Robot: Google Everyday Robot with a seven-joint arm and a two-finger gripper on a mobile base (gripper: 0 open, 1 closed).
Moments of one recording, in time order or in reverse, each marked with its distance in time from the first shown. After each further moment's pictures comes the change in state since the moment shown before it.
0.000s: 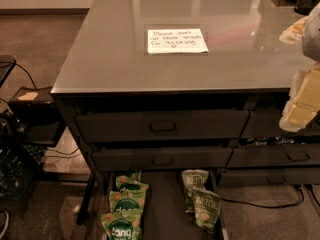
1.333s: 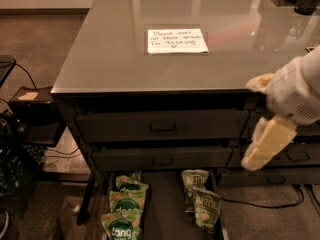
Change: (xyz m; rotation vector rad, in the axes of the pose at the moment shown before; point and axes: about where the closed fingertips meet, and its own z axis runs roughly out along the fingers) arm -0.015 0.048 0.086 -0.109 -0.197 0.035
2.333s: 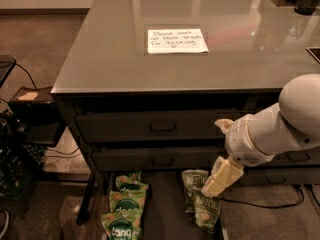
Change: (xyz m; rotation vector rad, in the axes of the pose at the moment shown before) arm 0.003 0.032 0.128 -0.037 -0.114 0.074
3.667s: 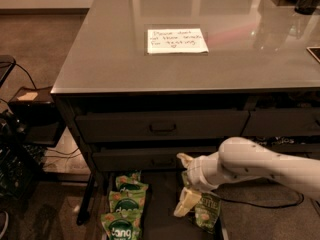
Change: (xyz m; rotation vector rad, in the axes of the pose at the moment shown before) arm 0.041 0.014 0.214 -0.119 -0.125 -0.193
